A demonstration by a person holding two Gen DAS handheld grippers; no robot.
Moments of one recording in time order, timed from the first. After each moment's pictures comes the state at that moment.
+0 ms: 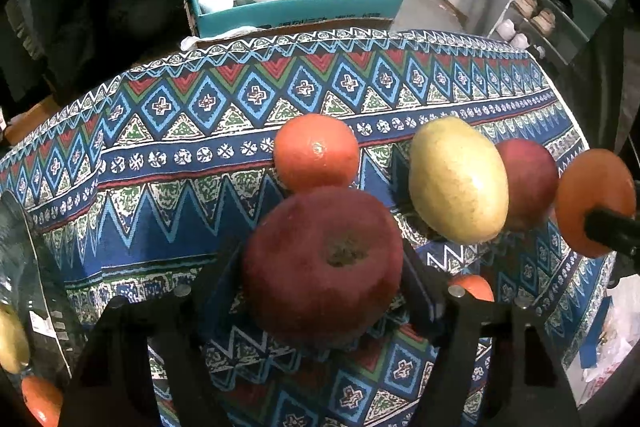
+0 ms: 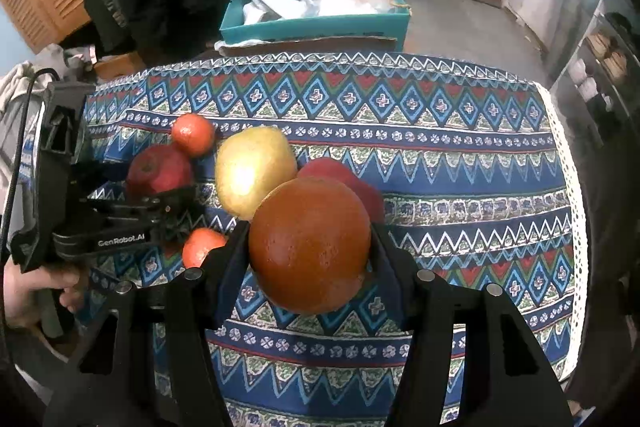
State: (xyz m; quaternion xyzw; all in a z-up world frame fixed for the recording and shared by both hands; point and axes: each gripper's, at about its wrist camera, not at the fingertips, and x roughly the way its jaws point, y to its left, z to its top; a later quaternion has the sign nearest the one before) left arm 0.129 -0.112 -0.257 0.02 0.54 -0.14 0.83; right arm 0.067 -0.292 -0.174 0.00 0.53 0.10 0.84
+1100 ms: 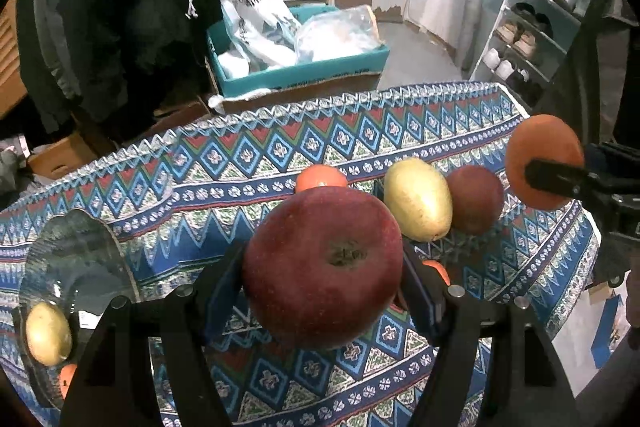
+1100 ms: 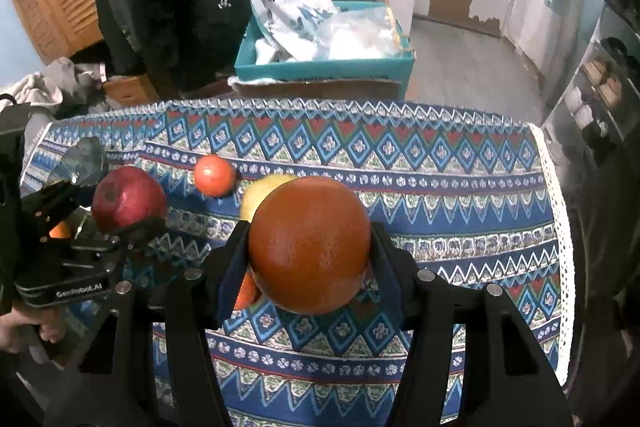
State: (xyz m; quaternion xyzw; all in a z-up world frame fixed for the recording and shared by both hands) left arm 0.083 -0.088 -0.178 0.03 0.47 -0.14 0.87; right arm 0.068 -0.277 -0.136 -0.01 0.48 0.11 0.87
